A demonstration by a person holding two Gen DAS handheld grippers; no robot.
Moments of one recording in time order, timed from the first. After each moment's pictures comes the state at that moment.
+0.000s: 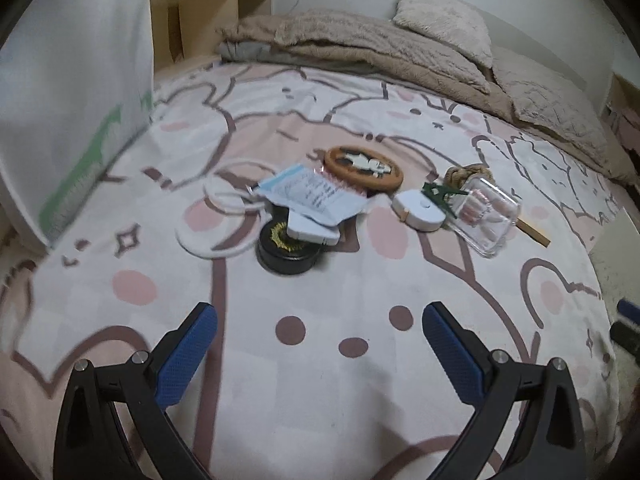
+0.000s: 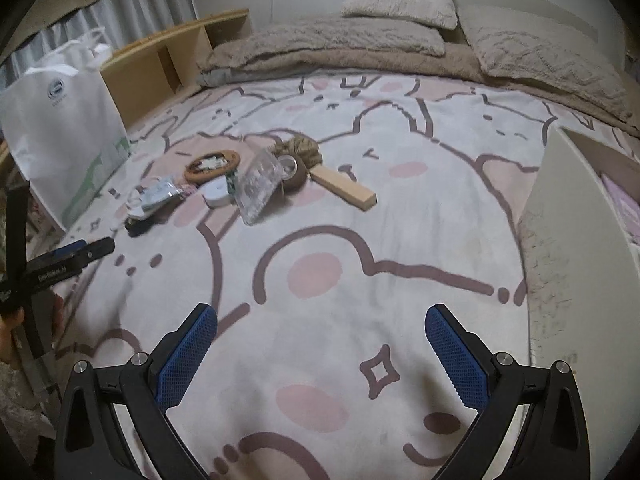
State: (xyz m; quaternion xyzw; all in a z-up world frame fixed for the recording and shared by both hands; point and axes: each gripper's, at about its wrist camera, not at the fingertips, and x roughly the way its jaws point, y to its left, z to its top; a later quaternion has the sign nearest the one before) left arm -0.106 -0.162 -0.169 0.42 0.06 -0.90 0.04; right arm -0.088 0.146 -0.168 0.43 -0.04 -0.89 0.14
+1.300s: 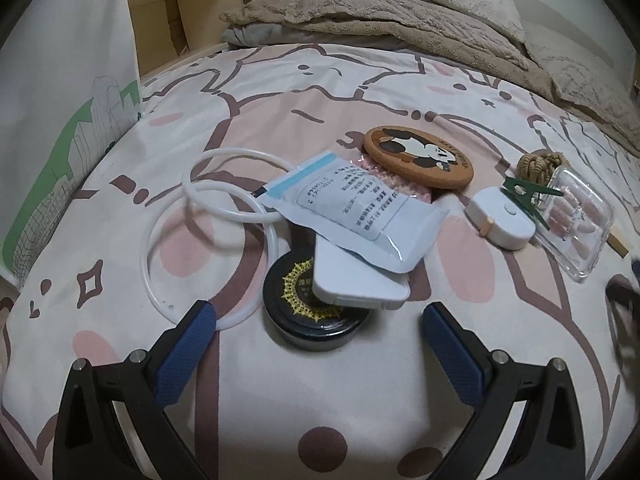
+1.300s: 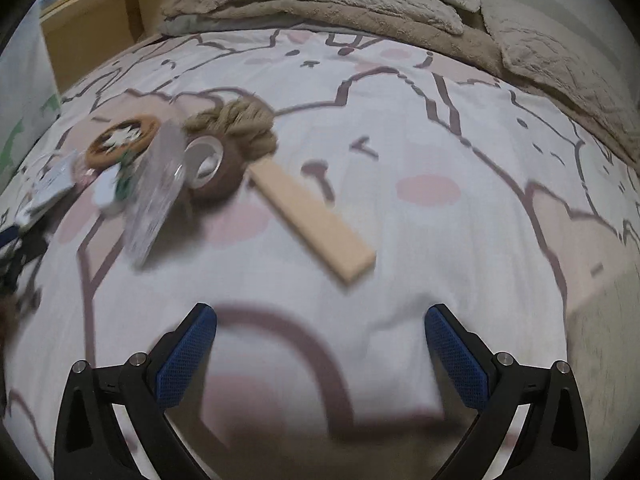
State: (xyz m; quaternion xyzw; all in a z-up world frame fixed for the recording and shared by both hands) left arm -0.173 -0.173 -0.215 0.44 0.00 -0.89 0.09; right arm -0.217 0.118 -0.228 0.47 0.05 -0.87 0.09
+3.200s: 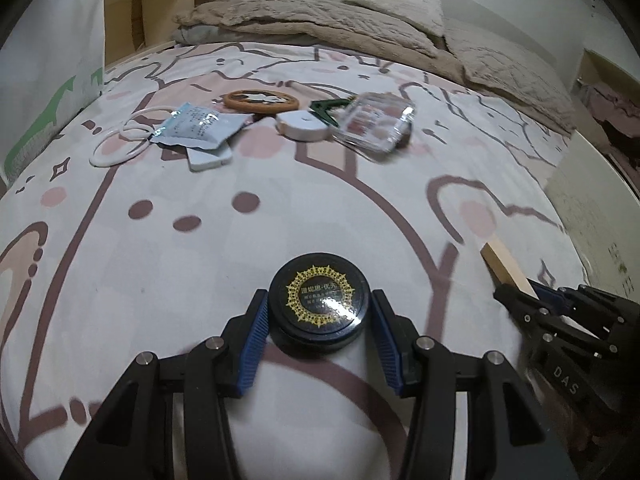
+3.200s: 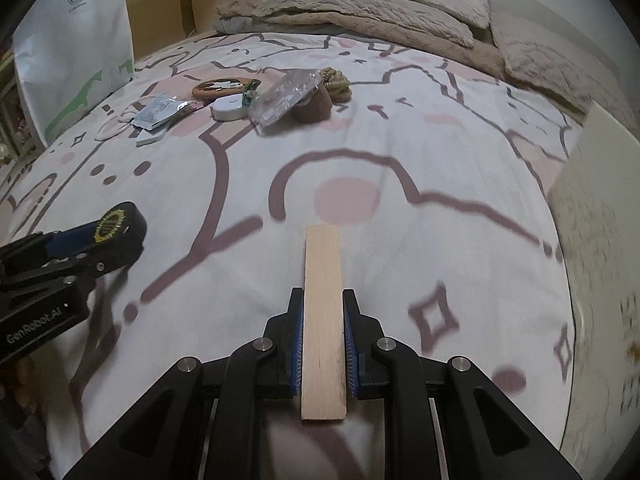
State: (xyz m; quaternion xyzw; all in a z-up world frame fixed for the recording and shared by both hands) left arm -0.046 -0.047 -0.212 0.43 0.05 -0.90 0.00; right arm -0.052 0.111 -0.223 0.45 0.05 -0.88 0.13
